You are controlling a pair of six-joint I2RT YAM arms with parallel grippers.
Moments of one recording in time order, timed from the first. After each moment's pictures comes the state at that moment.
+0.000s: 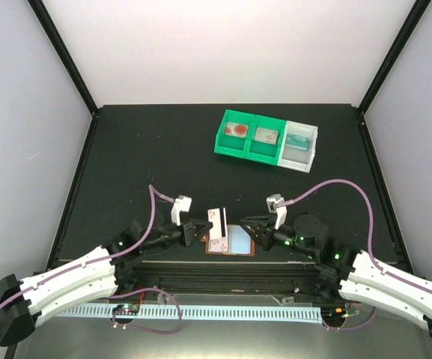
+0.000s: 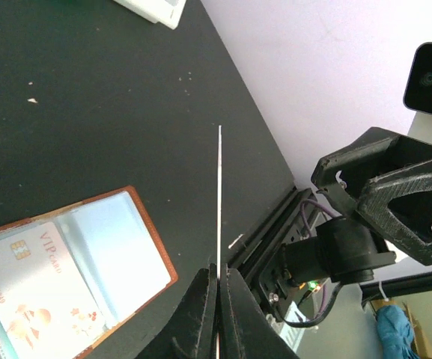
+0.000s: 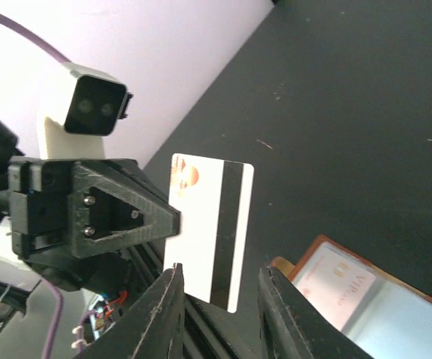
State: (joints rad) left arm -0.90 0.69 0.30 0.09 0.25 -0.85; right arm 1.03 0.60 0.35 -0.02 -0.05 0.67
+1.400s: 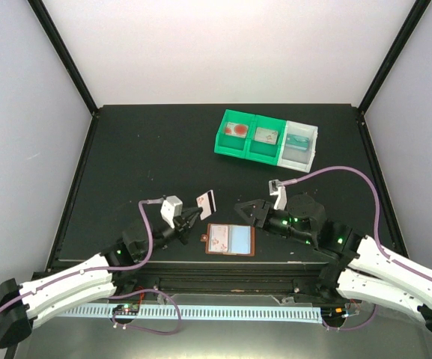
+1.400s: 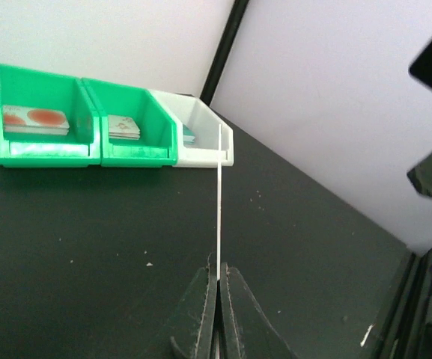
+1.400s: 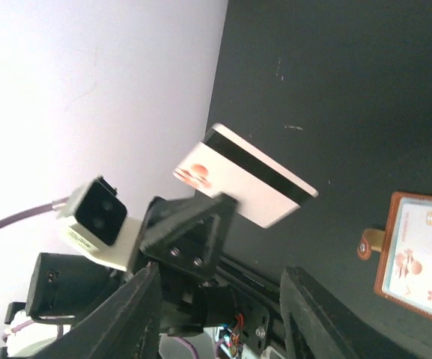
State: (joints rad) left arm -0.95 0.59 0.17 0.35 -0.09 -0.35; right arm 1.03 0.75 0.69 -0.28 -0.03 1.17
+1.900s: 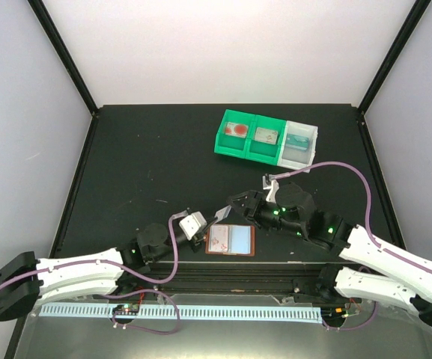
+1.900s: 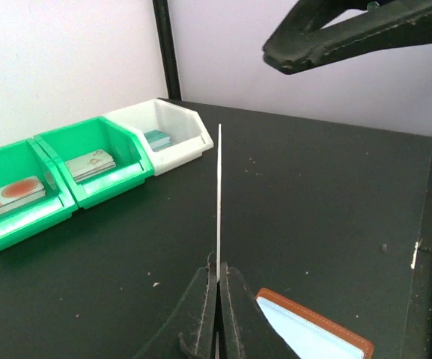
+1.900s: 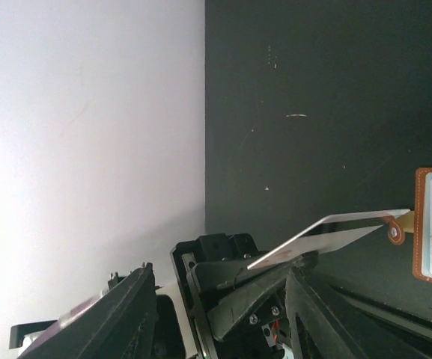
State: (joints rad) left arm -1.10 0.81 0.18 0.55 -0.14 0.03; right arm 1.03 0.88 0.81 -0.32 -0.03 1.33
